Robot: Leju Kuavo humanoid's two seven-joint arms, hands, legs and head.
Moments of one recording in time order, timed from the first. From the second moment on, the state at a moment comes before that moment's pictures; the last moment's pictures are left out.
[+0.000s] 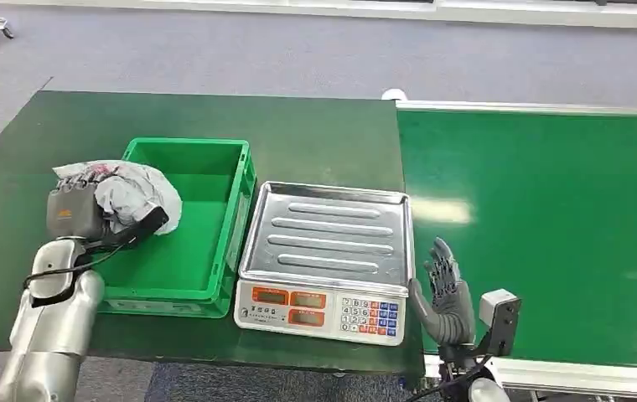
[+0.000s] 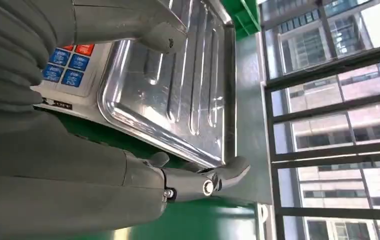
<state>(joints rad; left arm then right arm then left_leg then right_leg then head) -0.39 0.20 0.22 -0.93 -1.32 0.29 -0.20 0.05 0.22 0.02 -1.42 -0.06 0.21 -0.41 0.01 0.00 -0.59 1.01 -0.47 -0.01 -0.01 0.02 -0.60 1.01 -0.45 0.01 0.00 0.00</state>
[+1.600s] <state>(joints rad) -0.34 -0.18 -0.09 -1.22 -0.04 -0.23 -0.26 -0.14 0.22 0.12 -1.37 0.01 0.10 -0.33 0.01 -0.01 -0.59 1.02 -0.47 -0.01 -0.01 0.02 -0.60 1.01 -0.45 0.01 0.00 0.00</state>
